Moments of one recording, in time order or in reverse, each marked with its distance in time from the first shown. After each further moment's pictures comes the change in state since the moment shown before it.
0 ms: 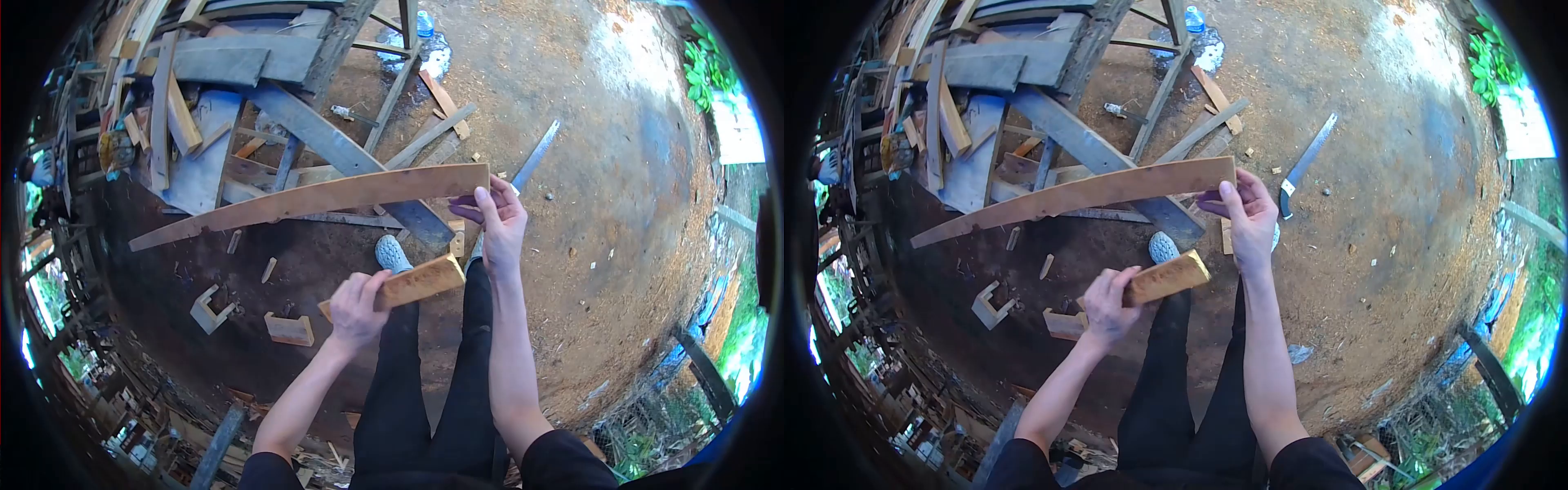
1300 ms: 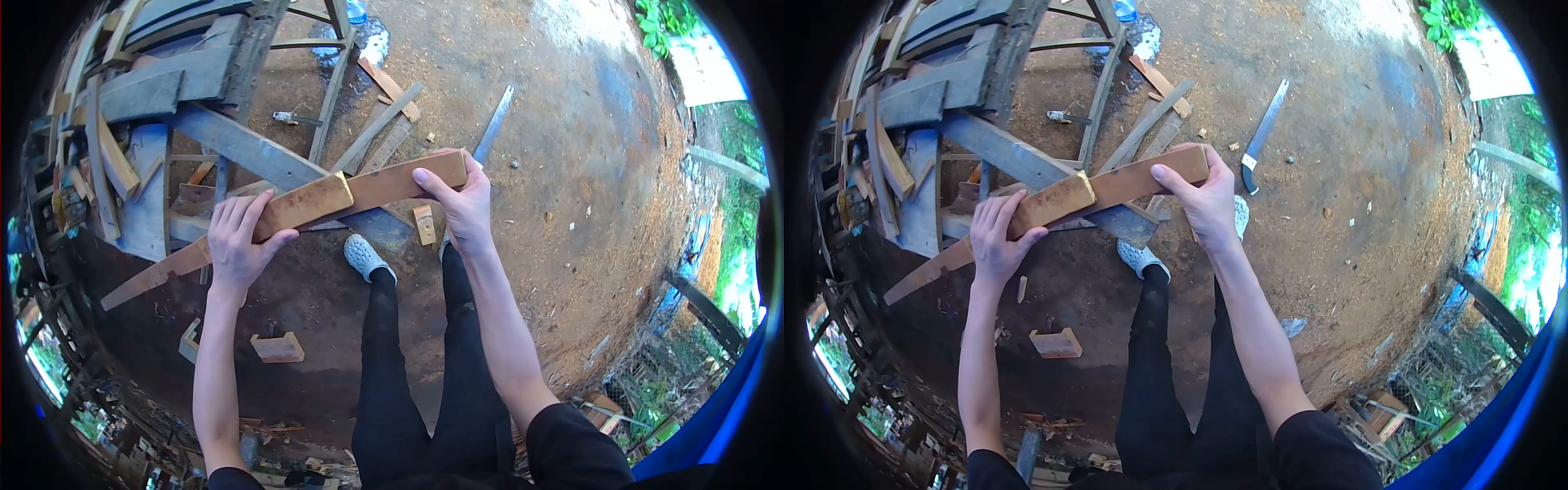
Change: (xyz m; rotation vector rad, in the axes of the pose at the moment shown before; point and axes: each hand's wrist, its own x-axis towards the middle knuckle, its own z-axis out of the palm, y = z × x) left_hand 0.128 -0.103 -0.060 0.303 -0.061 0.355; right_hand 0.012 0.006 -0.008 -0.064 0.067 0.006
